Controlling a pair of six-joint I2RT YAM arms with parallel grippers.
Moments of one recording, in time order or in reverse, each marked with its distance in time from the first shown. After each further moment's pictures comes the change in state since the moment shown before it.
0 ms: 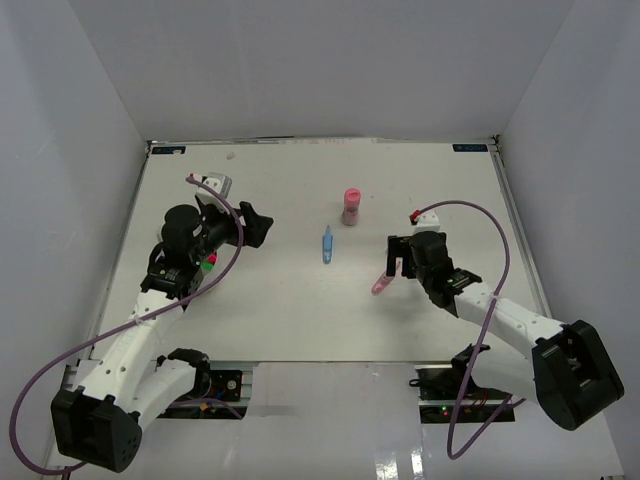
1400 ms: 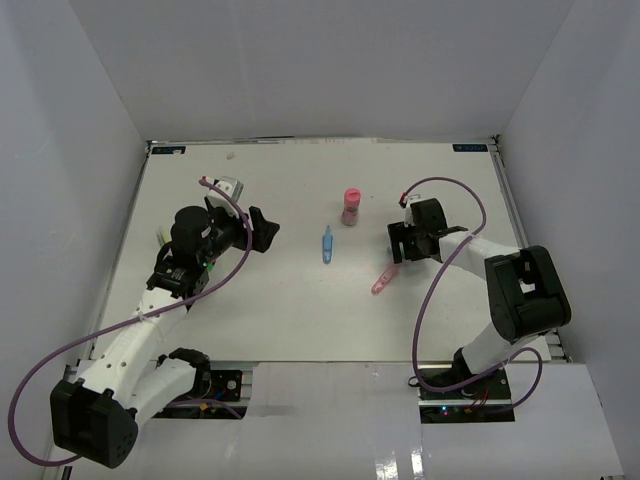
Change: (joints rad) left arm -0.058 0.024 -0.013 -0.002 -0.029 0.037; right arm -0.251 0.490 0.320 -0.160 -0.288 -0.240
